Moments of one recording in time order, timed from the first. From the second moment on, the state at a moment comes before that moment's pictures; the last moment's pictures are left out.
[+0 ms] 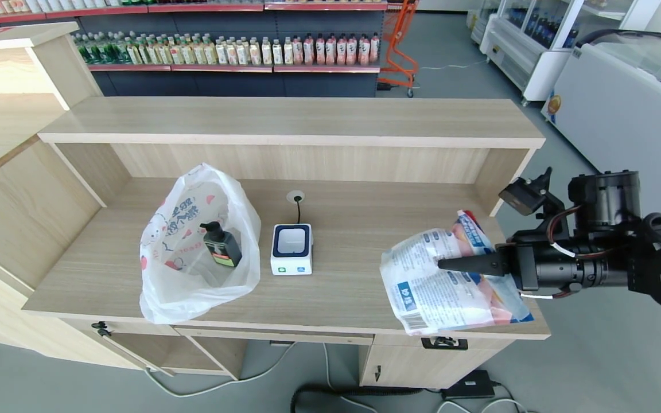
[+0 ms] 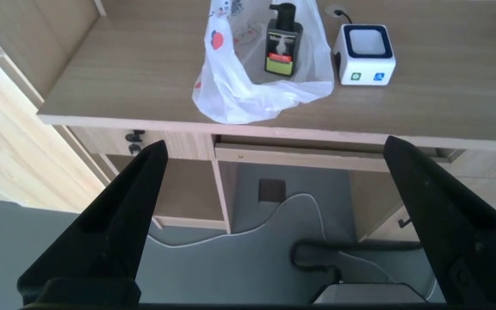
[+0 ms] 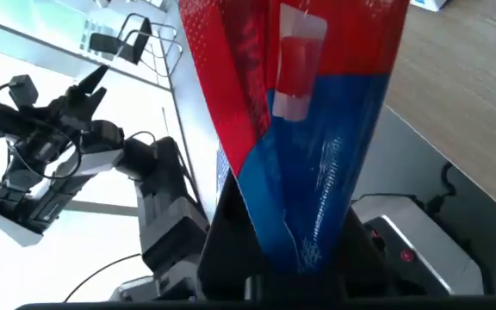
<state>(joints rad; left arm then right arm) 0.00 0.00 0.00 0.00 0.01 0.00 0.21 1.71 -0.83 -0.42 1.06 0.15</state>
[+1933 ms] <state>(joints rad) 0.00 0.00 0.00 0.00 0.01 0.00 0.34 1.67 -0.72 -0.45 1.00 0.24</state>
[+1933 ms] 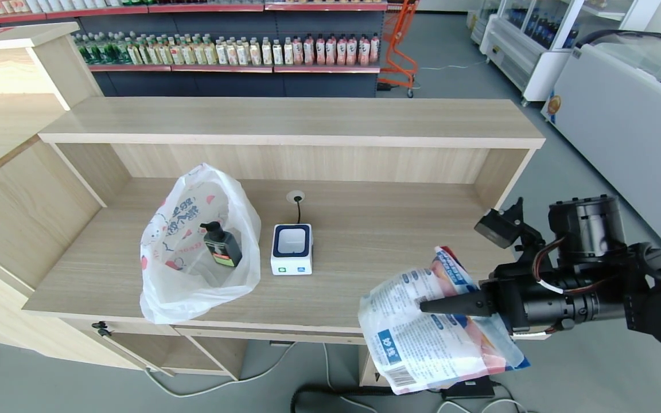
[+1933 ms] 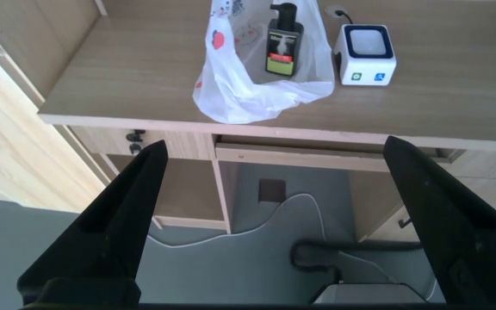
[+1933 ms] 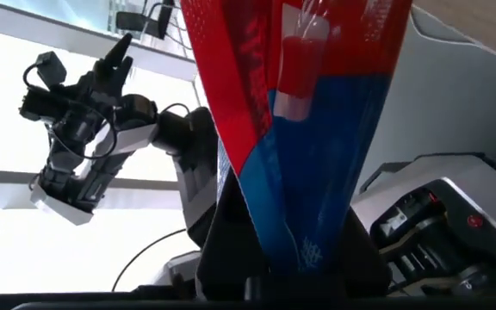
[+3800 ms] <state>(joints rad) -0.01 0.00 0.00 0.00 0.01 -0.01 0.16 1.28 -0.37 -0.76 0.27 -0.46</state>
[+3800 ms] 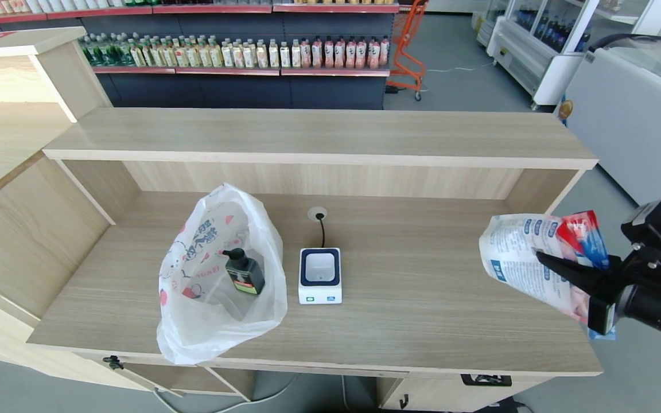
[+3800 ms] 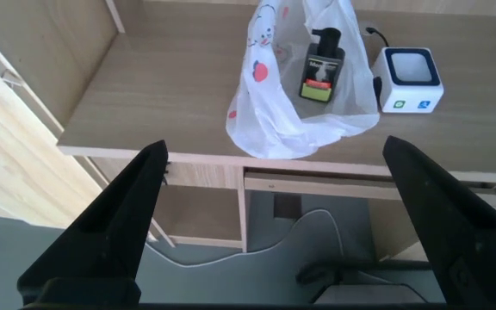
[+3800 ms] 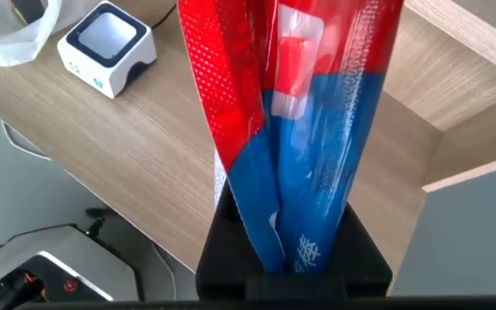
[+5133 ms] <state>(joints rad) 0.00 0.00 0.00 0.00 0.01 0.00 0.15 1.65 -0.56 -0.83 0.42 -0.48</state>
